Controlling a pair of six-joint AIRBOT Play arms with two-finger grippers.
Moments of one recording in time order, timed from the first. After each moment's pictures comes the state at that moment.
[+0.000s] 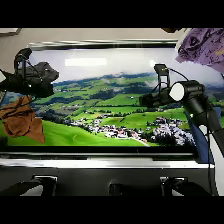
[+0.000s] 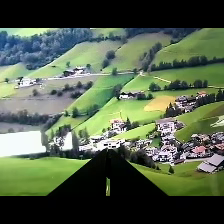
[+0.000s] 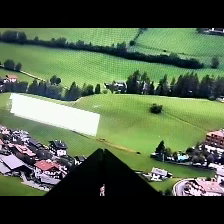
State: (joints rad) left arm -0.05 -1.27 1.46 1.32 -1.31 -1.52; right arm 0.26 -1.23 1.24 -1.43 1.09 1.66
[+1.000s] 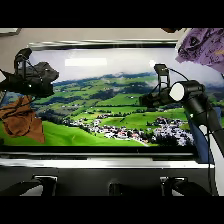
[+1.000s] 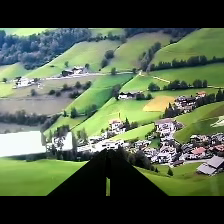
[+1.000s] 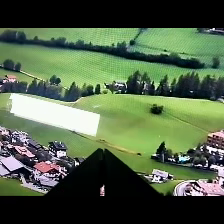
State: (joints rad) left arm -0.05 -1.27 1.46 1.32 -1.31 -1.52; right arm 0.26 -1.23 1.24 -1.43 1.09 1.66
